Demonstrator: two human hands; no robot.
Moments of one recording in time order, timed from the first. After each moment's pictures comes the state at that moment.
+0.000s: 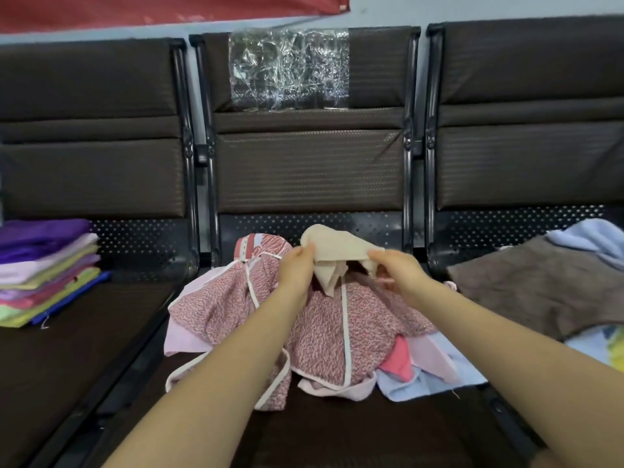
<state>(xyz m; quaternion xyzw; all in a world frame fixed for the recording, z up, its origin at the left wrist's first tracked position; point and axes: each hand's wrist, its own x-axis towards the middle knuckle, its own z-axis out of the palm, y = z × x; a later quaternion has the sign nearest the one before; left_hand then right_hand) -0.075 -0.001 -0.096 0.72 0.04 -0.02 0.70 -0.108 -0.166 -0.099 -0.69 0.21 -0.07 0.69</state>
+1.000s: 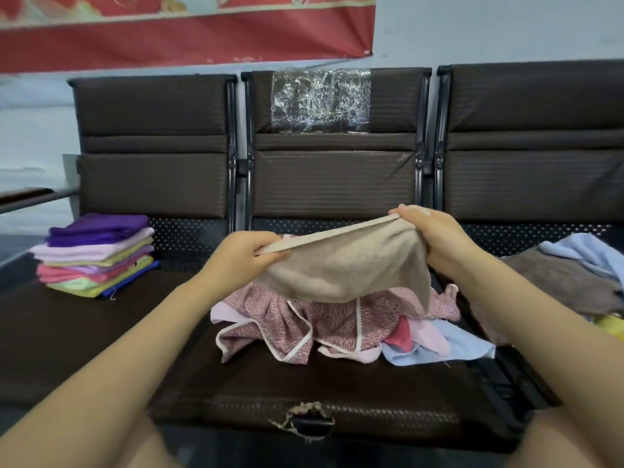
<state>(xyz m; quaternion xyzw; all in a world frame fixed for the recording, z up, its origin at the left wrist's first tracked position) -0.172 0.153 -0.013 0.88 -0.32 0.19 0.31 -0.202 -0.154 0.004 -0.67 0.00 -0.12 0.74</state>
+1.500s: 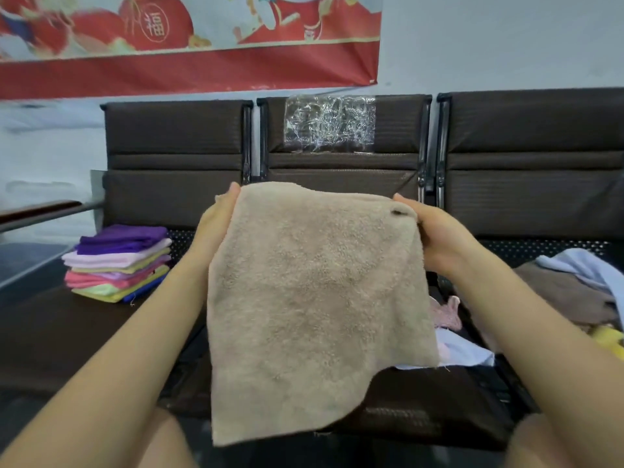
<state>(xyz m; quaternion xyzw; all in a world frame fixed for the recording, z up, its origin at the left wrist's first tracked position) -0.196 0.167 0.055 0.74 0.01 0.13 0.67 -0.242 -0.120 0.050 -0.56 -0.04 0.02 0.82</state>
